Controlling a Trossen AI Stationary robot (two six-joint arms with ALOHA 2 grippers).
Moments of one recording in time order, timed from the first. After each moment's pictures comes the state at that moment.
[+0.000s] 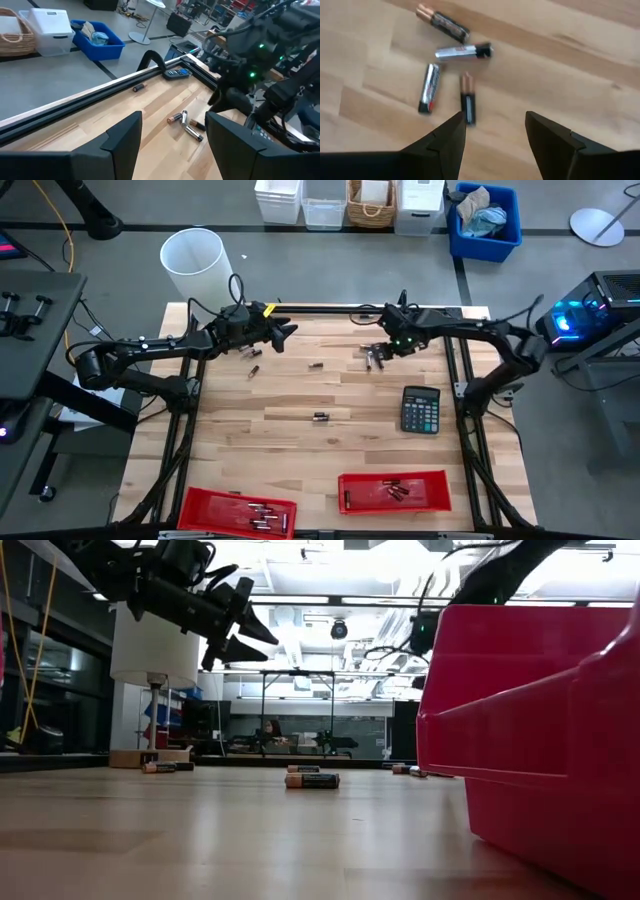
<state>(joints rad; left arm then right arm) 0.50 1.23 0.63 0.32 0.00 -0.41 -0.58 1.54 0.95 -0.75 -0.03 0.65</state>
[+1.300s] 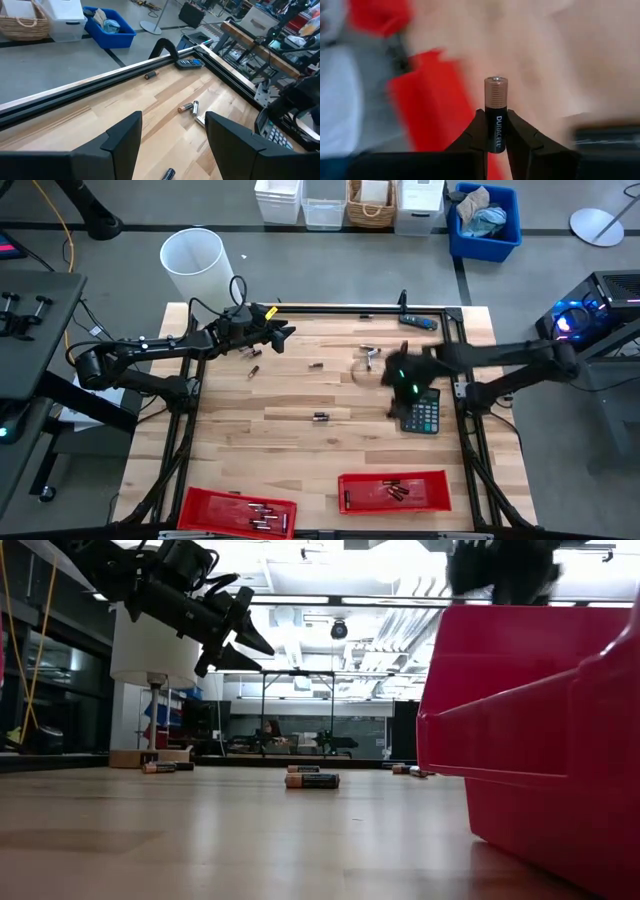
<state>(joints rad) 0.50 1.23 0.63 0.25 -0.04 -0.44 -0.02 1.24 1.01 -0.88 -0.45 0.58</state>
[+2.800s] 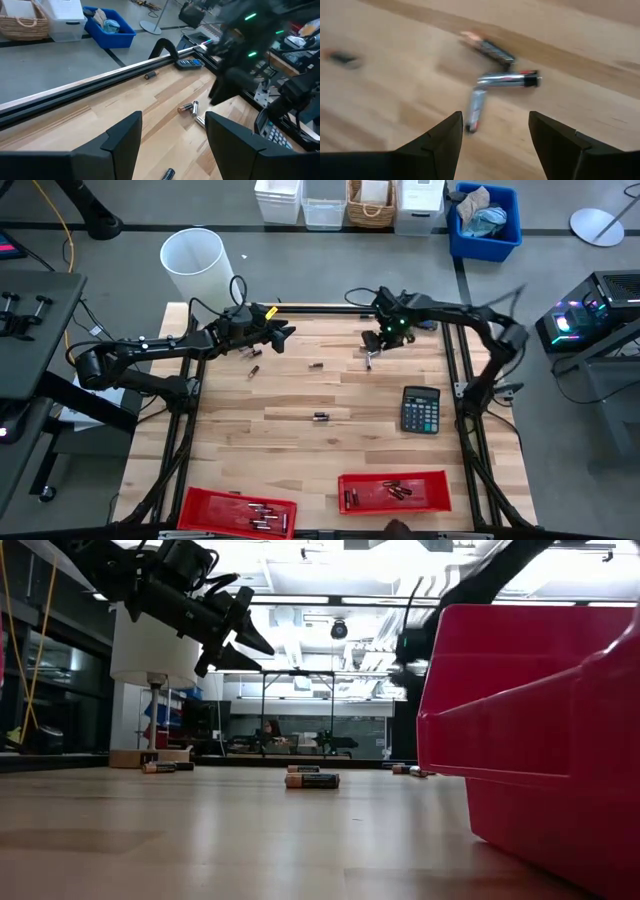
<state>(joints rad) 0.50 1.23 0.63 0.25 -0.04 -0.44 -0.70 1.72 1.13 -0.77 -0.29 0.58</state>
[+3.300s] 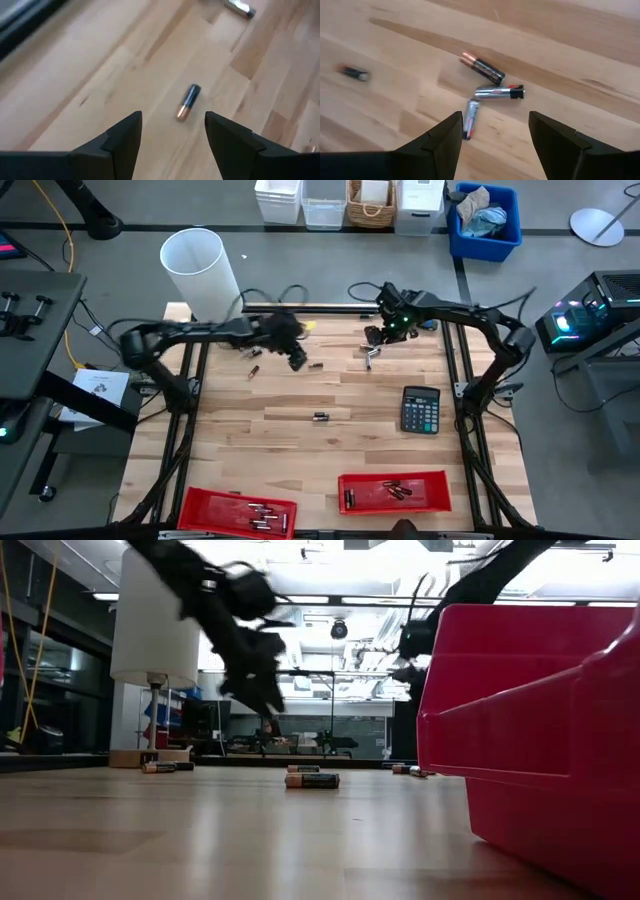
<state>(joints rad) 0.43 1.61 1.02 -0.34 0.01 -0.19 -0.72 1.67 1.13 -0.76 -0.22 0.57</state>
